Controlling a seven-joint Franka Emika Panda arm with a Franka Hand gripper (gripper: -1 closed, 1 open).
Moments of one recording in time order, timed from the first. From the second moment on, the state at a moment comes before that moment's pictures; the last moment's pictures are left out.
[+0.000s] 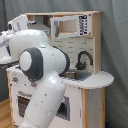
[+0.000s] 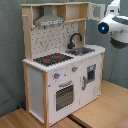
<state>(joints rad) -1.19 0.47 2.54 -2.12 -2.06 0.38 0.68</state>
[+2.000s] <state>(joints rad) -1.22 0.79 2.66 -2.17 -2.08 0.54 0.58</state>
